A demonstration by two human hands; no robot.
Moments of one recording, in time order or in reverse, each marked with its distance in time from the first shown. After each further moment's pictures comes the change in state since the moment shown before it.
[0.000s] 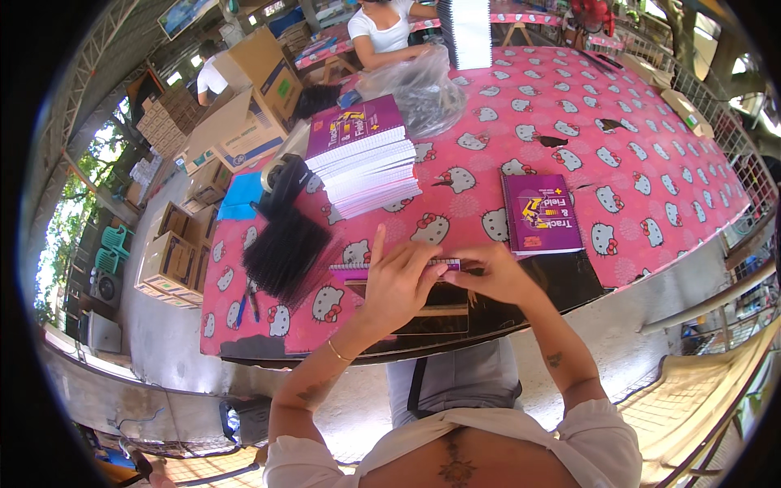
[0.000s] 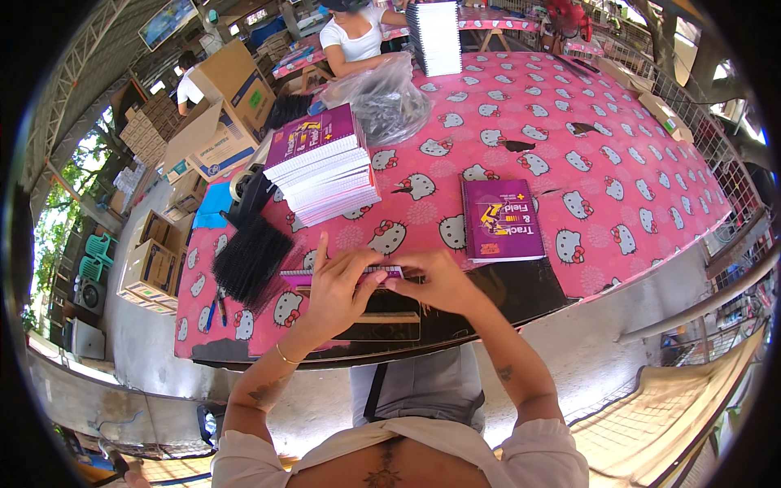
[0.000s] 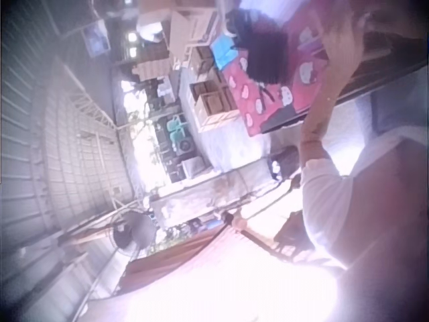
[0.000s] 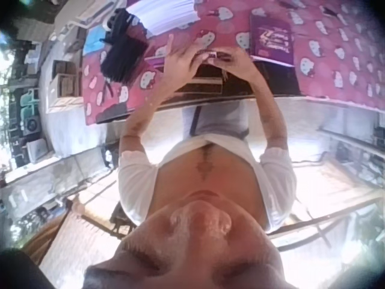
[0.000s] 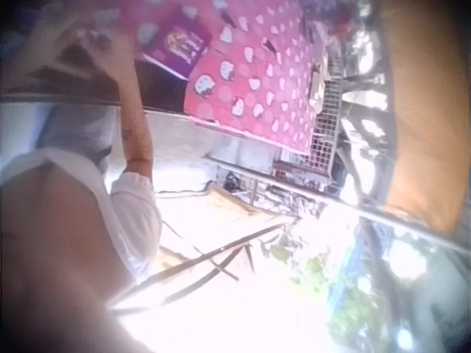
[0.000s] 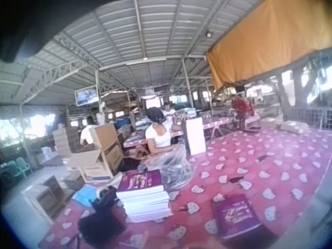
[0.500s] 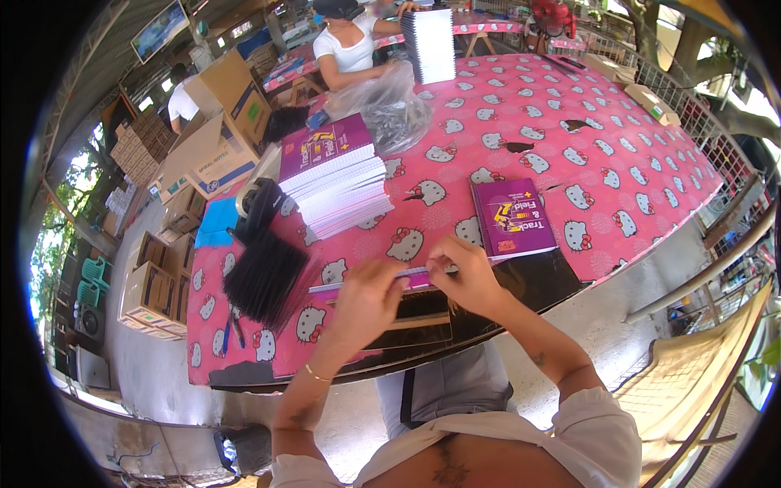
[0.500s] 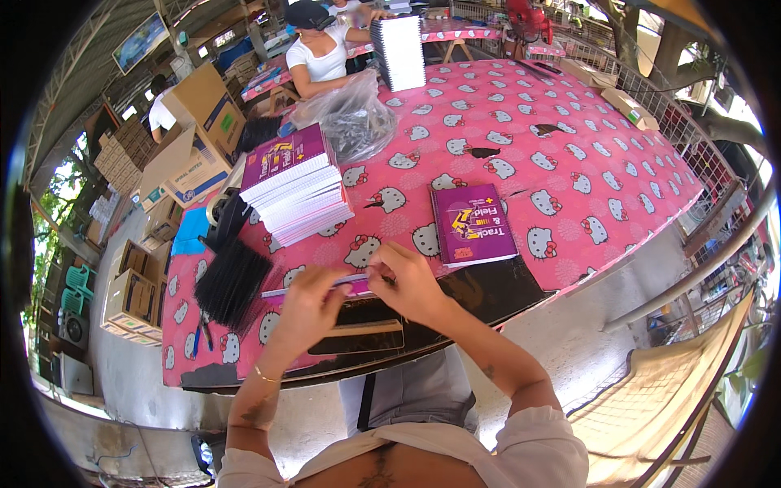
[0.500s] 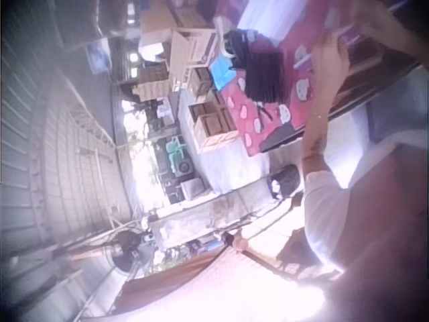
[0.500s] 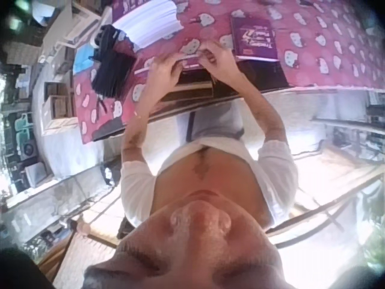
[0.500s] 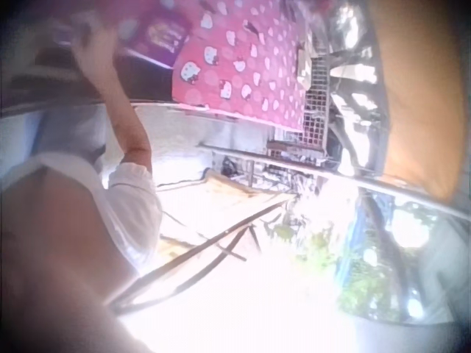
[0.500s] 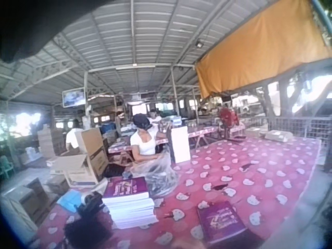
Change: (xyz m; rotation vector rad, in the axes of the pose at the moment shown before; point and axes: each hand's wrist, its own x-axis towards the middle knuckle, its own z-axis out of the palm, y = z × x) left_hand 0.004 -0.005 -0.022 -0.138 -0.042 0.002; right_hand 0.004 -0.018 0.009 -0.207 0.226 -0.080
